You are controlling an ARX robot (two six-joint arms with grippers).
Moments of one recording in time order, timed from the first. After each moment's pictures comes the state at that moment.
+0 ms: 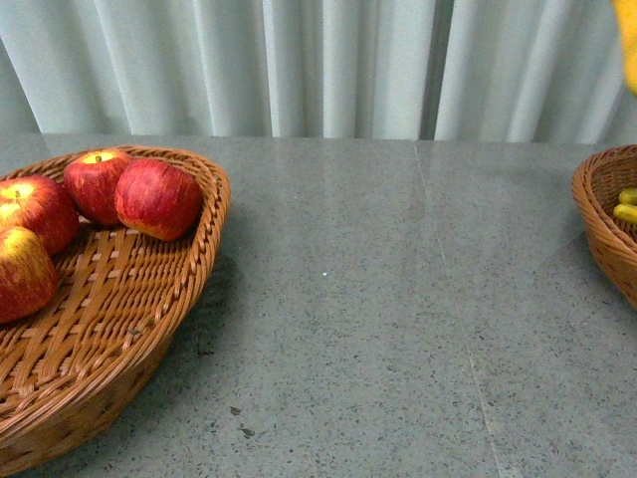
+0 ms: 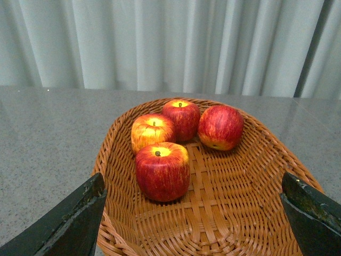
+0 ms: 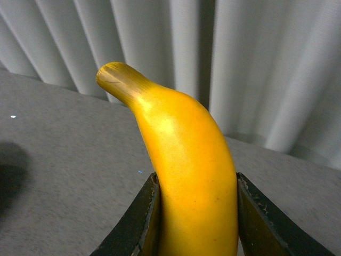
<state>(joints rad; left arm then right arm) 0.00 0.01 0.01 0.00 0.00 -0.01 -0.07 1.72 1.30 0.14 -0.48 -0.08</state>
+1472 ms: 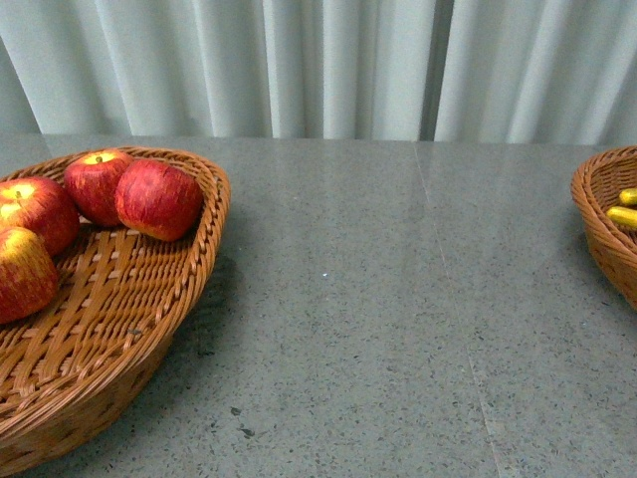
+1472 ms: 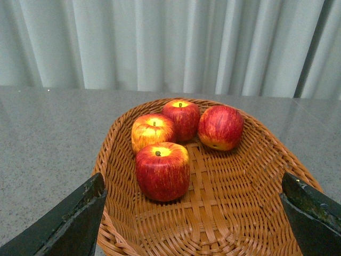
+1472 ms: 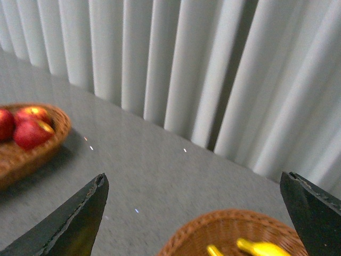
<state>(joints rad) 0.00 0.01 0.01 0.00 0.00 -0.01 -0.32 1.14 0.71 0.39 -0.86 -0.20</state>
